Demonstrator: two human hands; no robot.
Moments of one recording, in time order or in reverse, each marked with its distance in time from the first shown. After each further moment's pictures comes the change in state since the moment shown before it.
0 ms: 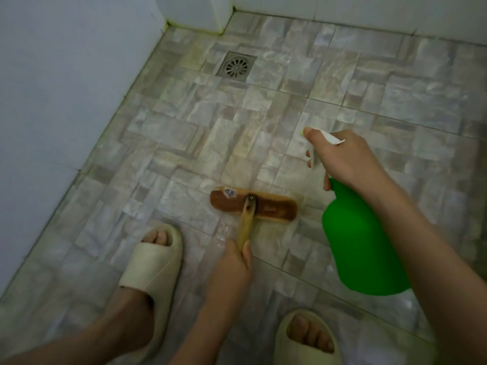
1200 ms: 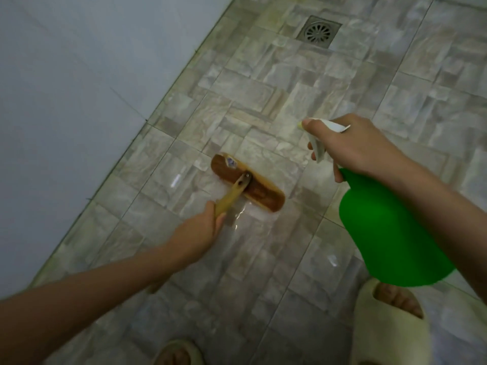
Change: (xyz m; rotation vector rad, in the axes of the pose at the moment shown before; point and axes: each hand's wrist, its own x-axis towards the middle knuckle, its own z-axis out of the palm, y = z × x) left_hand 0.047 -0.206 -0.113 0.257 -0.106 0.250; right_hand -0.076 -0.085 0.137 -0.171 -0.172 -0.125
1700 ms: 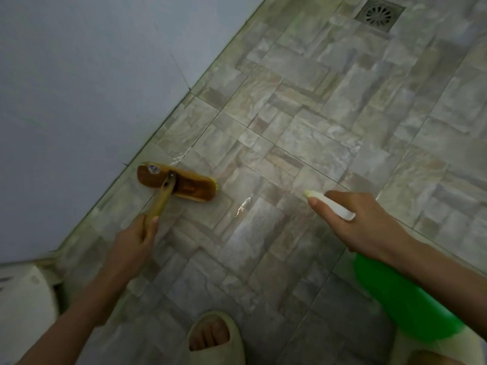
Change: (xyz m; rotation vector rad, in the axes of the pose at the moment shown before) left_hand -0.114 -0.175 -0.013 -0.246 0.271 -0.332; right_hand -0.072 0.027 0.127 -0.206 -0.126 -0.239
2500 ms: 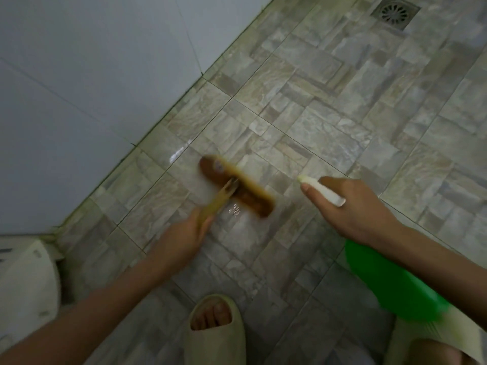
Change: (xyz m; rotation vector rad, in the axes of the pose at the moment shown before) left_hand -0.017 0.041 0.046 0.101 -0.166 0.184; right_hand 0.002 -0.025 0.017 -0.080 0.039 -0.085
